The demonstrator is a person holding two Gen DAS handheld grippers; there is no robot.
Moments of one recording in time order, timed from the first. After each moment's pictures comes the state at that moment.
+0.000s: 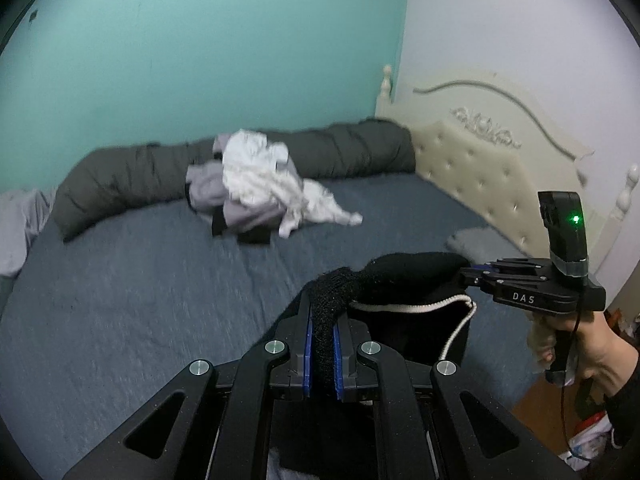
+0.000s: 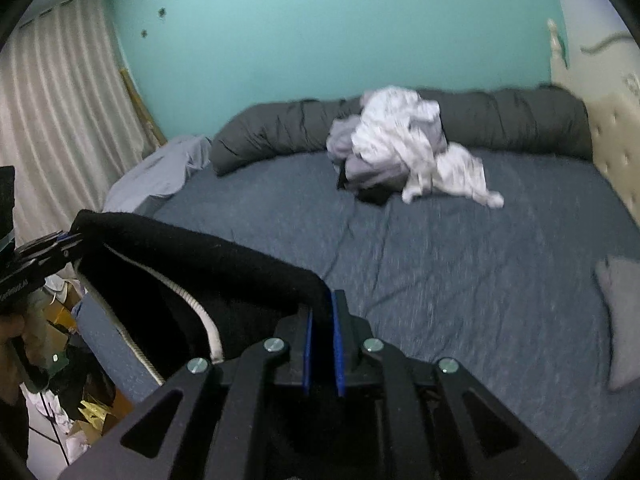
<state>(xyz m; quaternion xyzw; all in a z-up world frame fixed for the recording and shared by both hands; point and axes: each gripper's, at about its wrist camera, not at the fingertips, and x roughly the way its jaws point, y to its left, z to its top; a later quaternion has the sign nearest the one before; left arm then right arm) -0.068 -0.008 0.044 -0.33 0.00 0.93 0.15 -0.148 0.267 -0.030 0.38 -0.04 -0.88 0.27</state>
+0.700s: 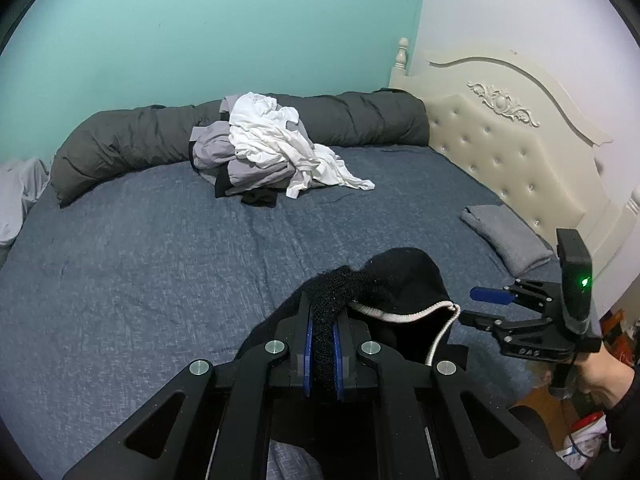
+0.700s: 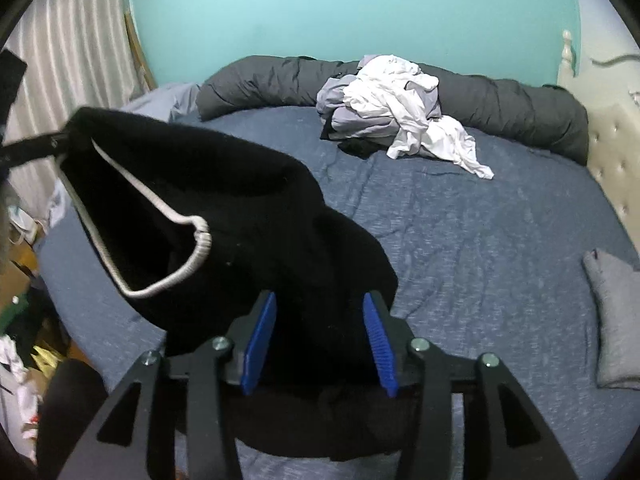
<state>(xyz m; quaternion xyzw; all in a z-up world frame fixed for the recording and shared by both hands) -0.079 -0.018 -0.005 -0.36 -0.01 0.92 0.14 -0.121 0.265 -0.105 0.39 0.06 -0.88 0.25</state>
